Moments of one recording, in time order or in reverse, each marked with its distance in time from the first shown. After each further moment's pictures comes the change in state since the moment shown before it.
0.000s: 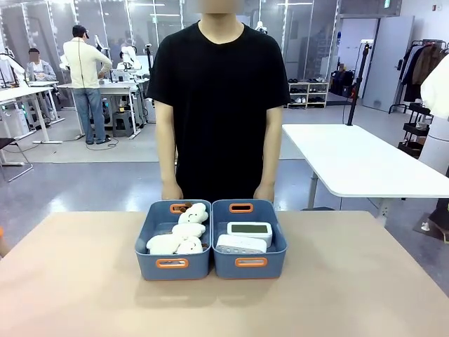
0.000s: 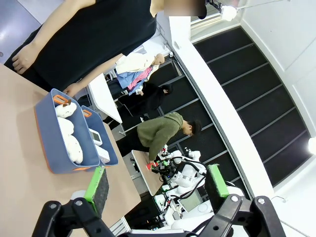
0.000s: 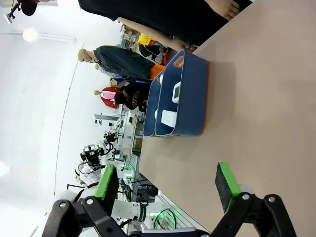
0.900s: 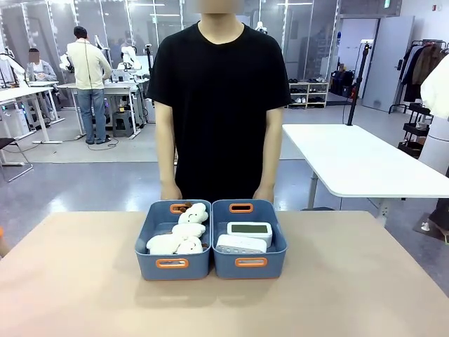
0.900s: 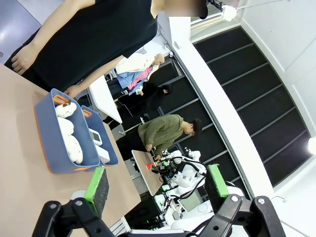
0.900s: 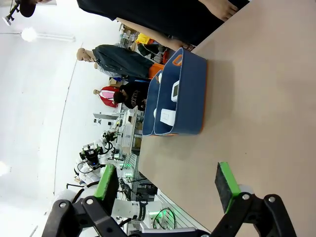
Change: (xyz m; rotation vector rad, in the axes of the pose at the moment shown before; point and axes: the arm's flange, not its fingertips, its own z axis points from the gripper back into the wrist) left arm 0.000 0.000 0.000 0.000 0.000 0.000; right arm -0.001 0.000 0.001 -0.003 0.003 0.000
